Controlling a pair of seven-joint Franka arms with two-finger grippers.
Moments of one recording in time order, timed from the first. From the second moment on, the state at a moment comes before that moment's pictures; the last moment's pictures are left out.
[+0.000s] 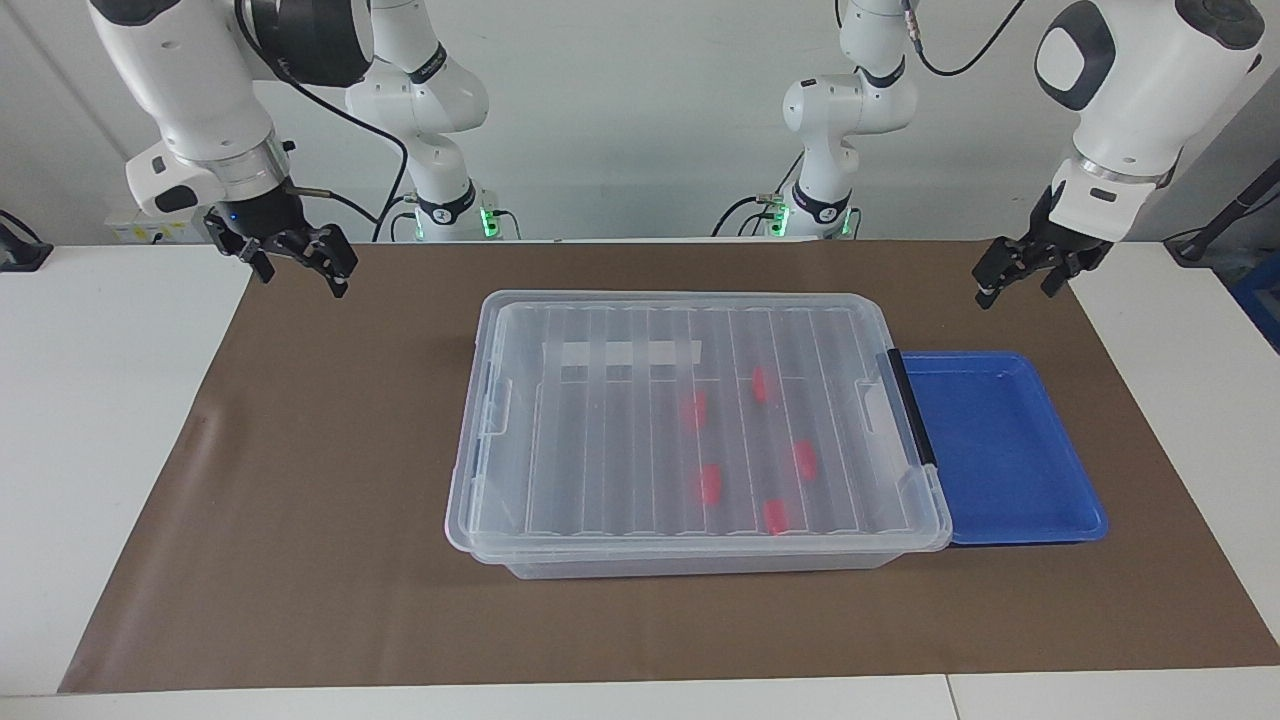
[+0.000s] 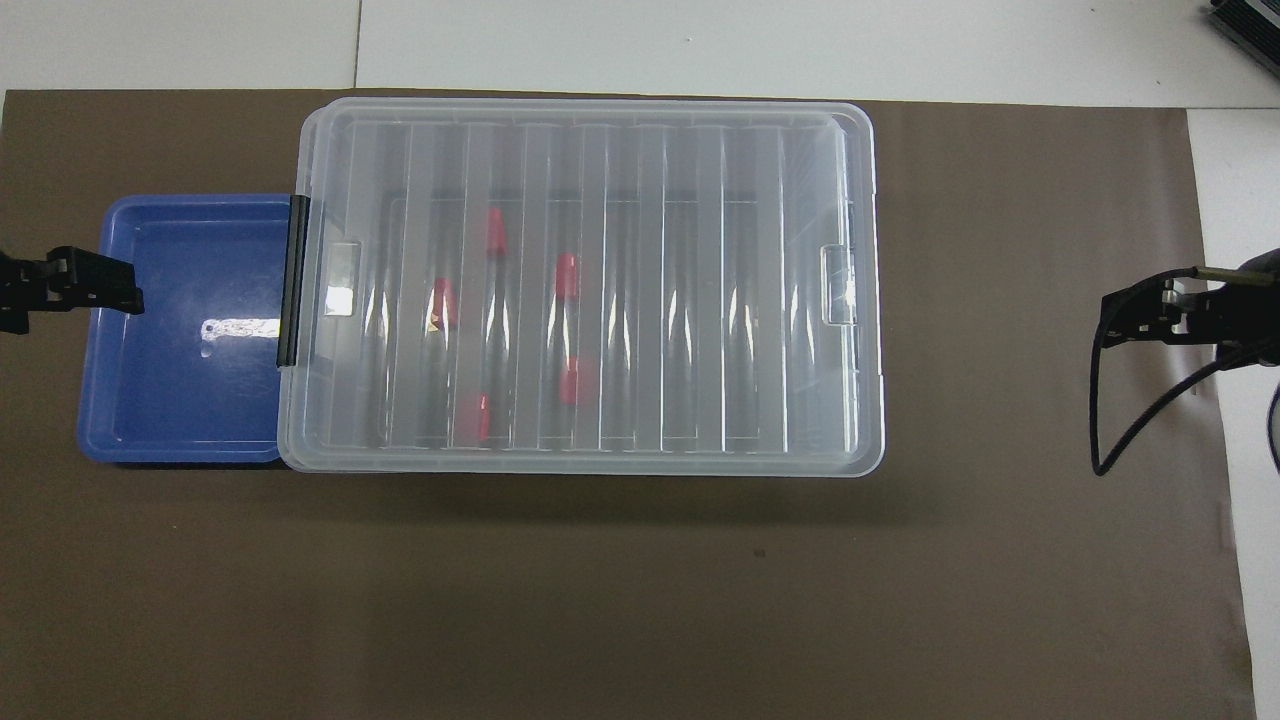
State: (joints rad) left arm -0.01 0.00 0.01 -1.65 0.01 1.69 -0.12; right arm 0.06 -0.04 -0.07 -1.64 -0.06 1.56 0.23
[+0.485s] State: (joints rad) left arm -0.01 0.00 0.00 -1.65 0.01 1.69 -0.12; right arm 0.06 -0.04 -0.06 -1.60 -0.02 1.53 0.21
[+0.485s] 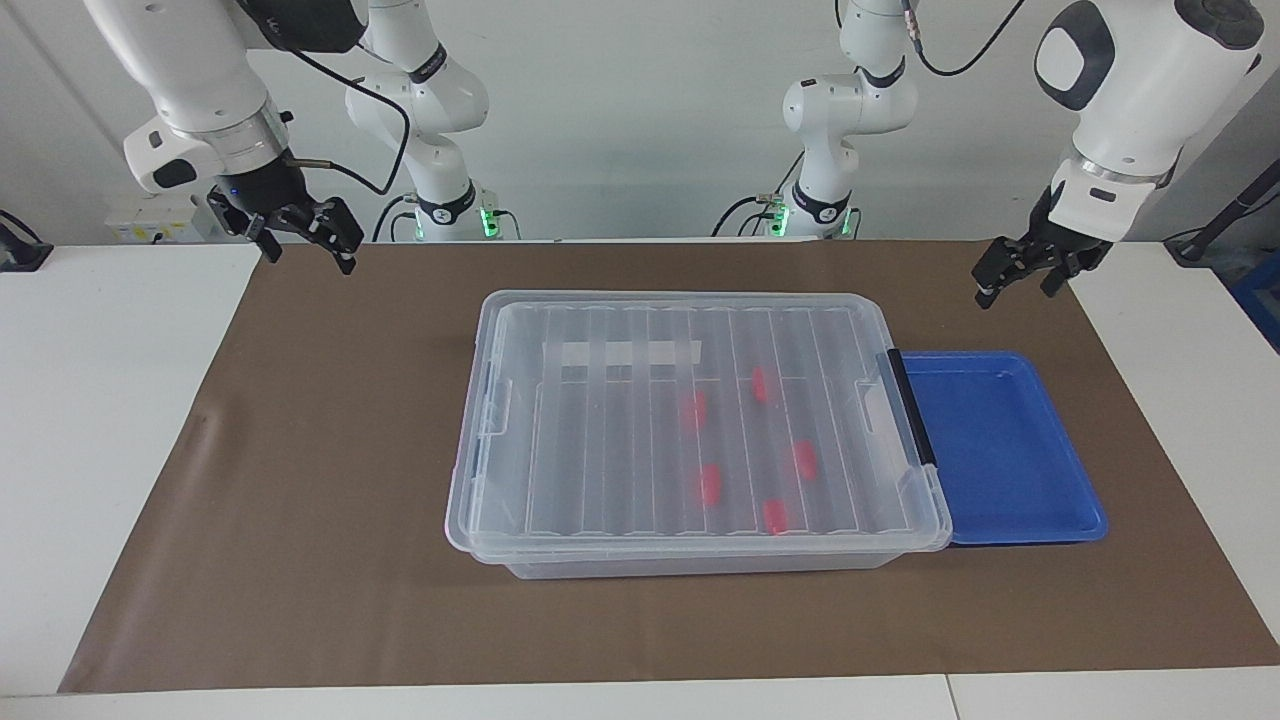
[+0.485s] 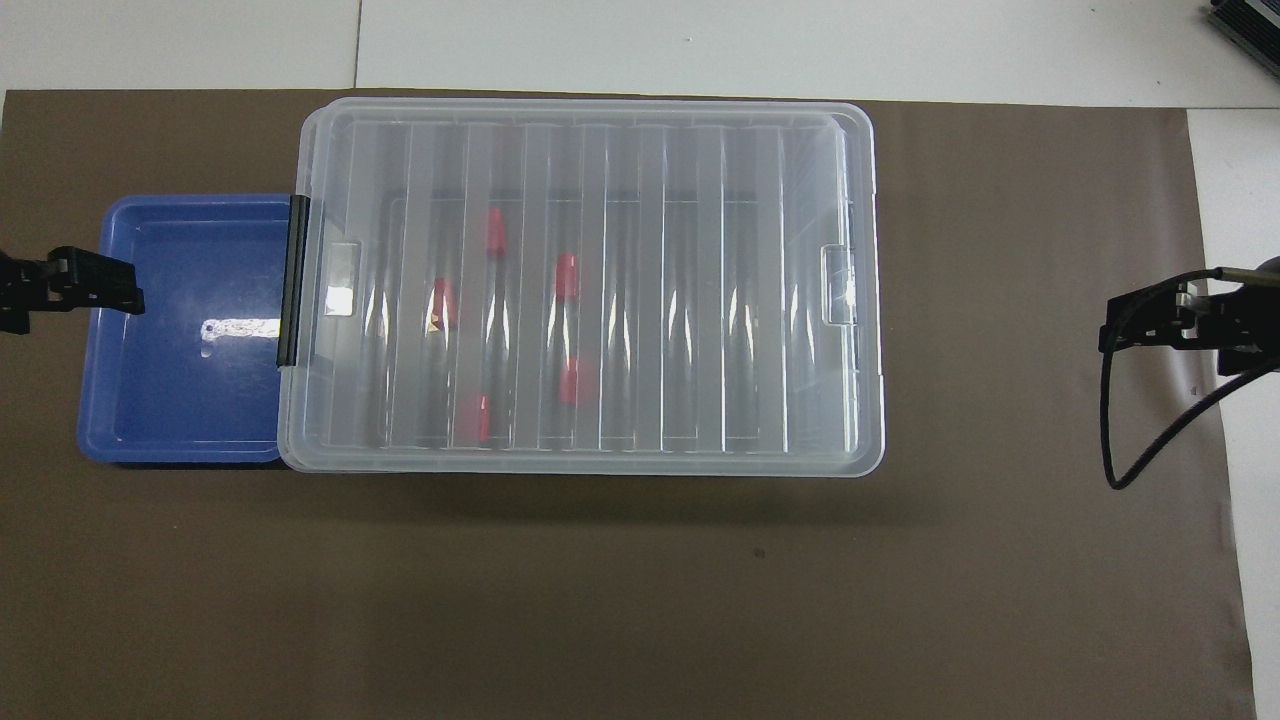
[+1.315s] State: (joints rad) left arm -0.01 0.00 0.00 -1.65 0.01 1.69 -0.12; right arm 0.07 -0.04 -0.06 -1.60 -0.02 1.53 0.21
